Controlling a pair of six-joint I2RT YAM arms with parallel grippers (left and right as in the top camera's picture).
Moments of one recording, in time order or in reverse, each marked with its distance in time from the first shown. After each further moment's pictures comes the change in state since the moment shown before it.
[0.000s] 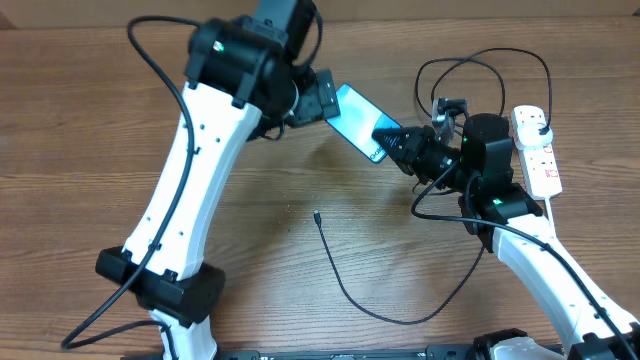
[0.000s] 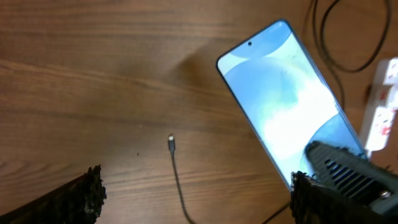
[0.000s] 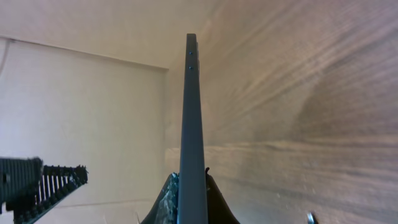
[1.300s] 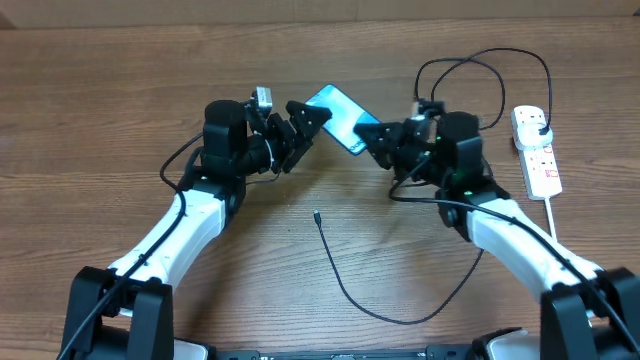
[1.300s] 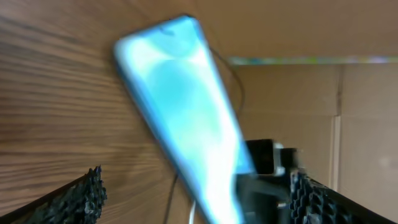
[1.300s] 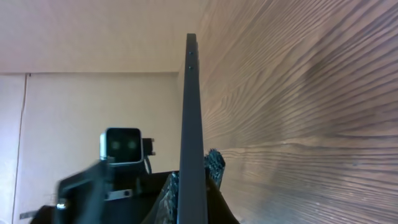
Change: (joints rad) left arm 0.203 -0.362 -1.444 1.891 0.625 -0.519; right arm 0.089 0.185 0.000 0.262 0.053 0.277
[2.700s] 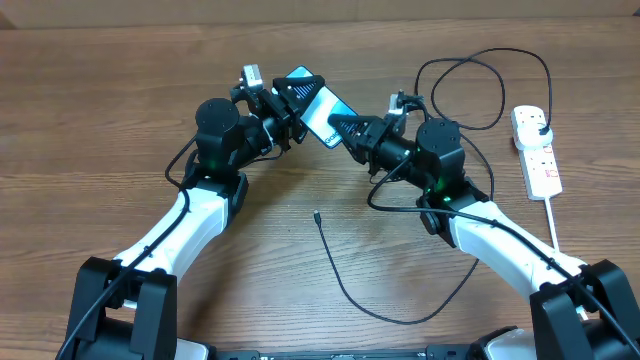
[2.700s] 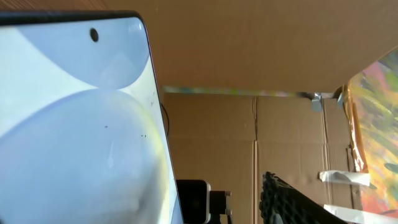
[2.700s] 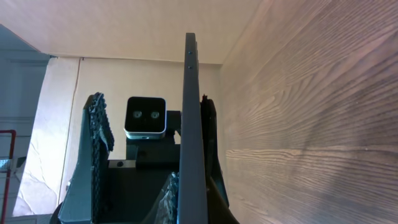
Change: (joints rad) left arm -0.005 0.031 -0.003 0.384 -0.043 -0.333; right arm 0.107 0.016 0.002 0.231 0.061 0.122
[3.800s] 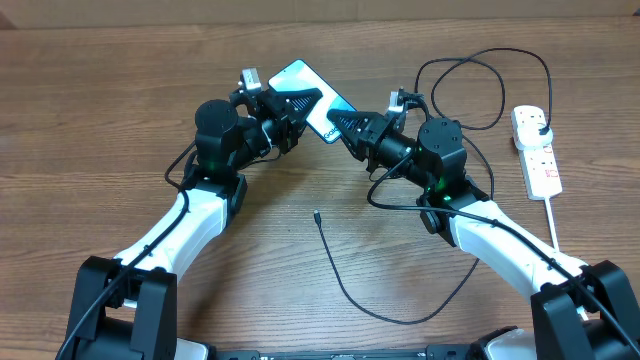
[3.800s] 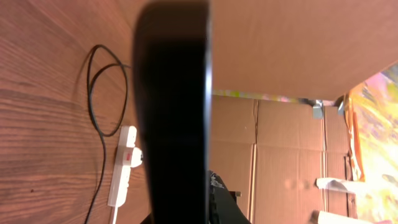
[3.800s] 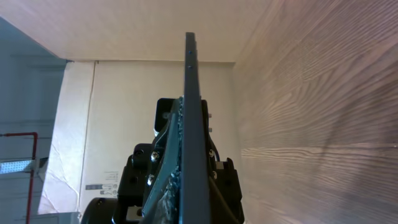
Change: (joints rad) left arm 0.007 0.002 -0.012 -0.018 0.005 -0.033; right arm 0.000 0.000 0.007 0.024 -0.011 0.060
